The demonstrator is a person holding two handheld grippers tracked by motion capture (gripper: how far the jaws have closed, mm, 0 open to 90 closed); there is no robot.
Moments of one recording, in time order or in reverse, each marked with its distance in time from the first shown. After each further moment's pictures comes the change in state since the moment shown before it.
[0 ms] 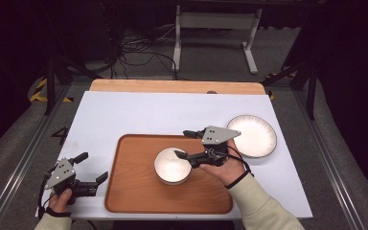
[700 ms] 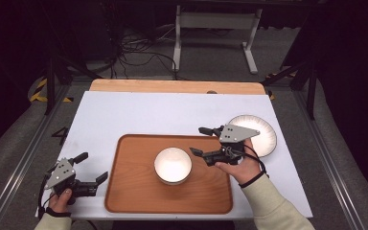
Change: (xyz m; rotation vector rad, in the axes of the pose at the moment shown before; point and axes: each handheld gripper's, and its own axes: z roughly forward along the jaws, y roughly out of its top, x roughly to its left) left arm 0.000 0.000 0.000 -0.002 -0.002 -0.009; right arm -0.015 -0.006 -0.038 -0.012 -0.054 0.014
